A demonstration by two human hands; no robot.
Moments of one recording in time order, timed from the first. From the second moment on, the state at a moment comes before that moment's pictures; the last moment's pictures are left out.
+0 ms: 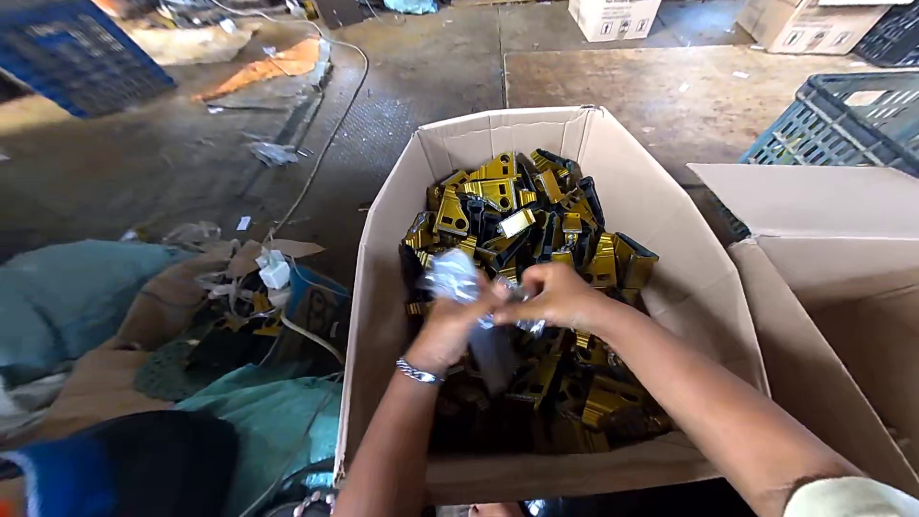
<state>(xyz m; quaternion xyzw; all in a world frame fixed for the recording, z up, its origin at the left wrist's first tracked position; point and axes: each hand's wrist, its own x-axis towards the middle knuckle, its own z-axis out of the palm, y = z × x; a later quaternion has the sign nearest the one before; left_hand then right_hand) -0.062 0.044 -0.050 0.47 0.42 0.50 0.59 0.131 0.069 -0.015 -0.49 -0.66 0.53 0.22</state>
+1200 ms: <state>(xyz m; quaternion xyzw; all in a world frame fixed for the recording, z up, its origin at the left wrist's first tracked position) -0.041 0.039 -0.057 0.52 0.48 0.48 0.51 0.211 0.033 -0.003 -0.39 -0.67 0.49 0.40</state>
